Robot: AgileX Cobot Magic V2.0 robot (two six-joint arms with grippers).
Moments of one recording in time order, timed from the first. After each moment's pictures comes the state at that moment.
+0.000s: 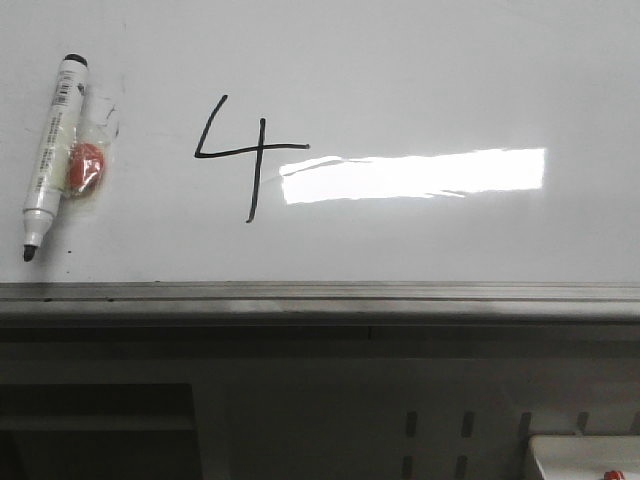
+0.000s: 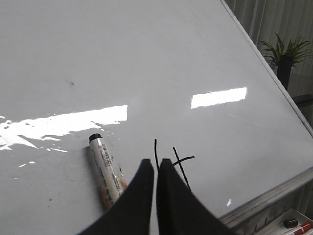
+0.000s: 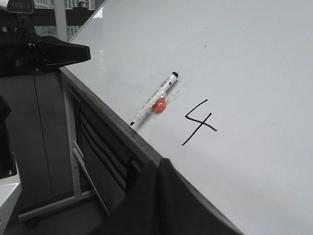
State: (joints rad) left arm -0.66 0.19 -0.12 -0.01 -0.09 -0.06; right arm 0.90 0.11 -0.29 0.04 0.28 -0.14
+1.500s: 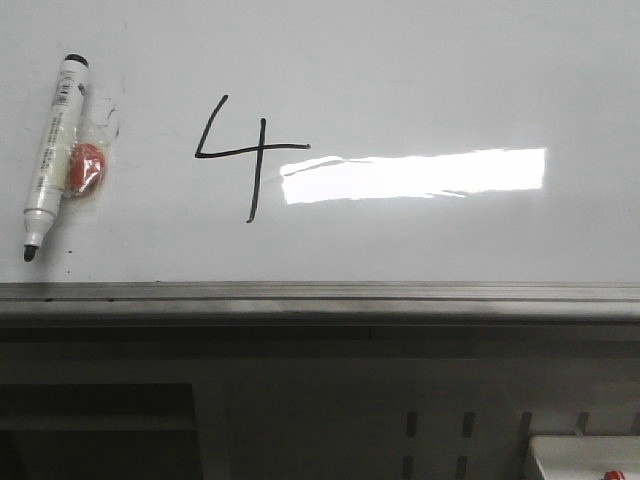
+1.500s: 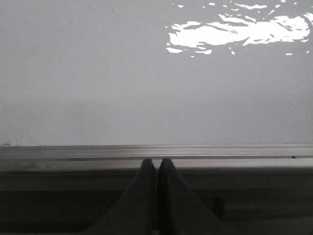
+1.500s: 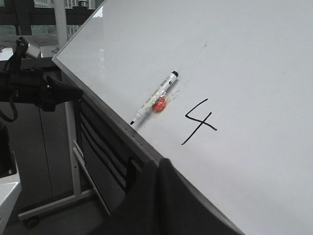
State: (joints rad) left arm -0.03 0.00 0.00 -0.01 0.34 0.02; right arm 0.90 0.11 -0.29 0.04 0.28 -0.14
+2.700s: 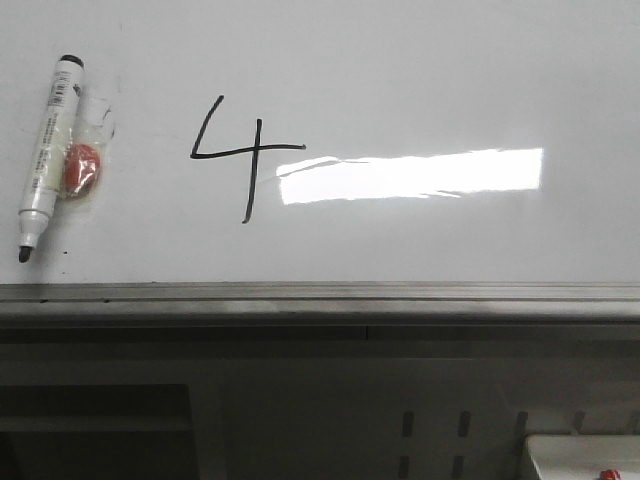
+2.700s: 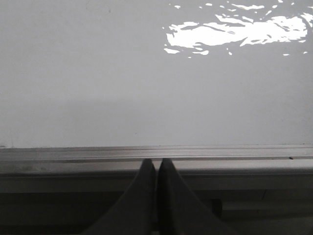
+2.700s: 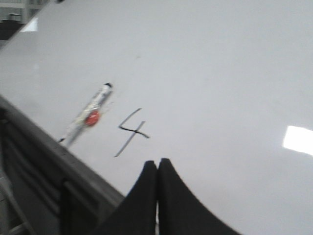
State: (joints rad) left arm -0.03 0.00 0.00 -0.01 0.34 0.02; right arm 0.64 0.11 -0.21 0.03 0.13 -0.14
